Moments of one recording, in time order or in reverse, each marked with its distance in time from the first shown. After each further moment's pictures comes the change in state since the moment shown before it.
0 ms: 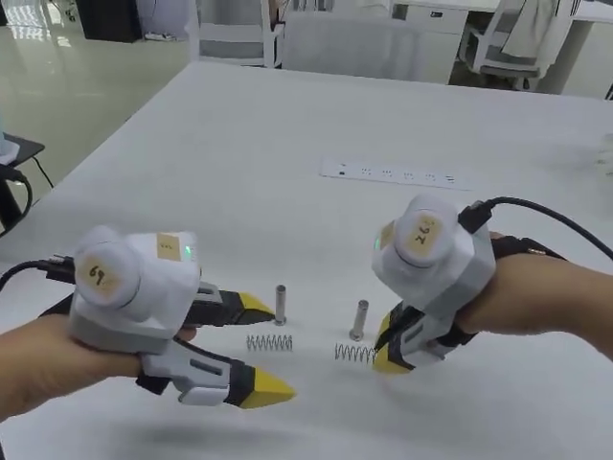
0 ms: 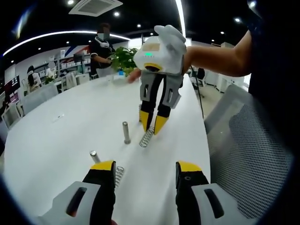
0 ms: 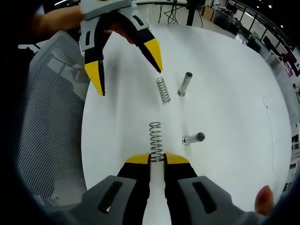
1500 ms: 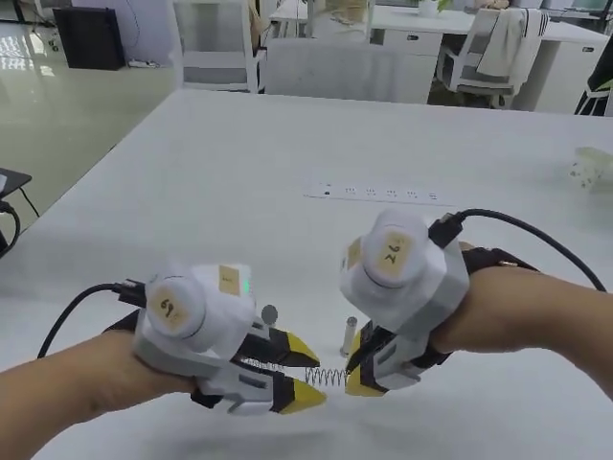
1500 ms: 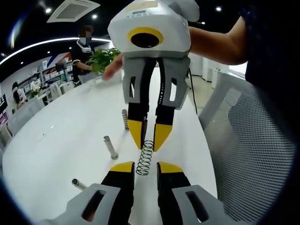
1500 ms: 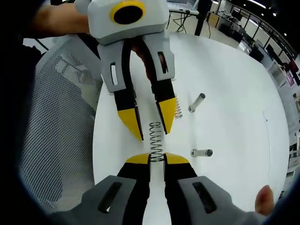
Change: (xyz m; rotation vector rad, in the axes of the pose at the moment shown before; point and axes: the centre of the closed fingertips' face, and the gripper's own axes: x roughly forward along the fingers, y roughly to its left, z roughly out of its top) left arm 0.040 -0.020 0.013 0.138 0.012 -0.098; right arm -0.009 0.022 0.026 -0.054 -0.036 0.004
